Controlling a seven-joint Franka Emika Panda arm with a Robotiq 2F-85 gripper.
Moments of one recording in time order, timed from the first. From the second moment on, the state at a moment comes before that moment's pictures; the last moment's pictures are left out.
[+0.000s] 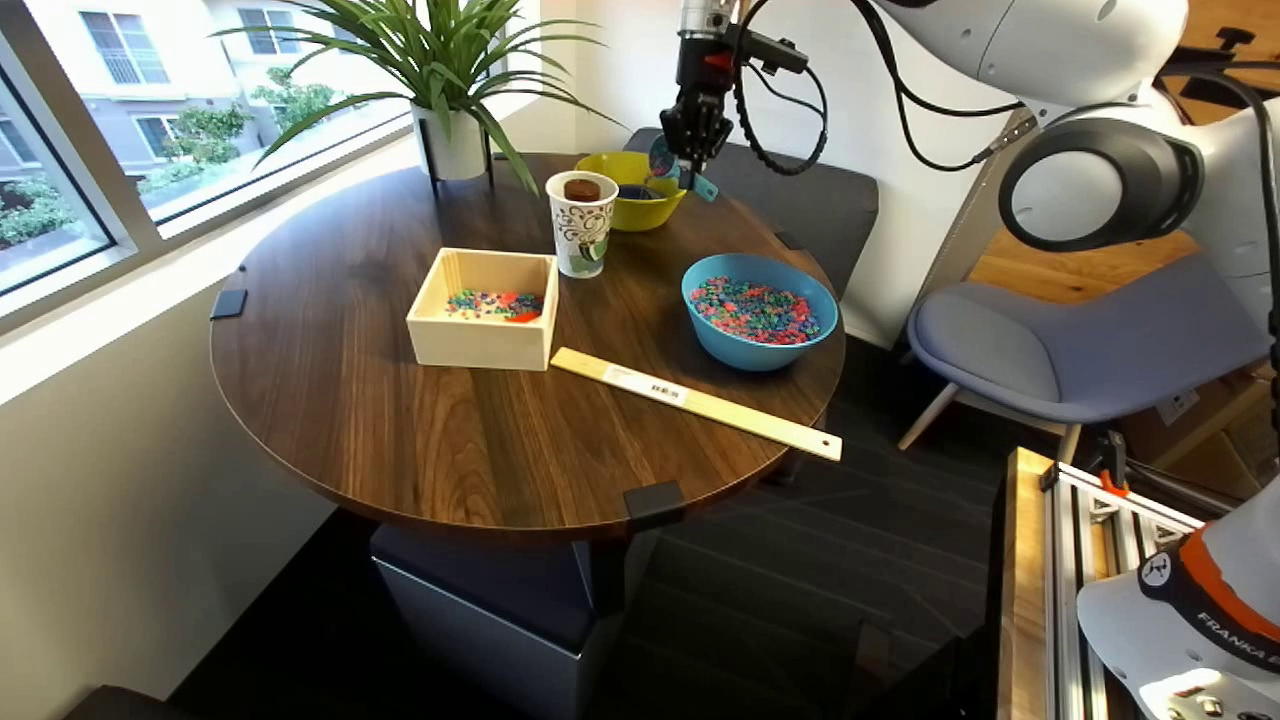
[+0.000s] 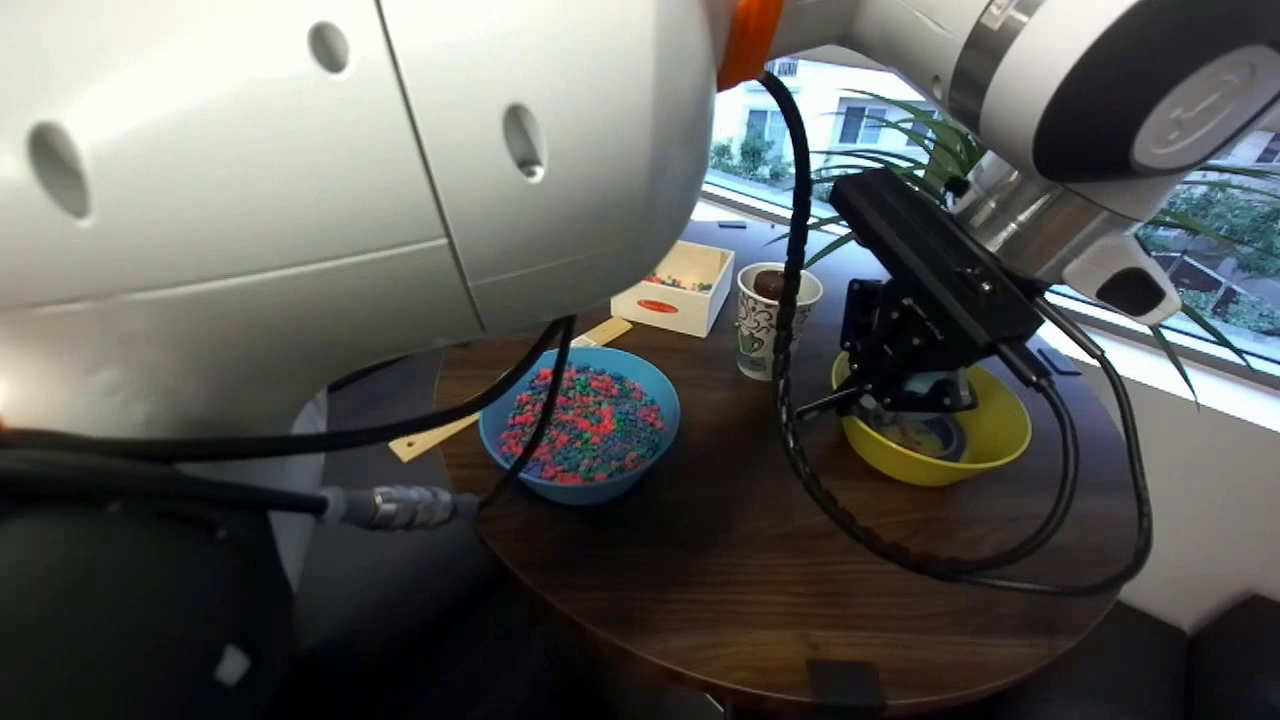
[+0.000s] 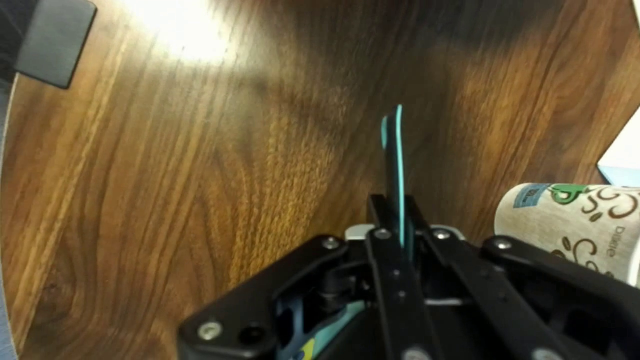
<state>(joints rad) -0.28 1.00 0.01 -0.45 0.22 1.25 0.03</state>
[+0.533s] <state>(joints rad) -0.20 0.97 -0.05 -0.44 0.03 1.29 0.00</state>
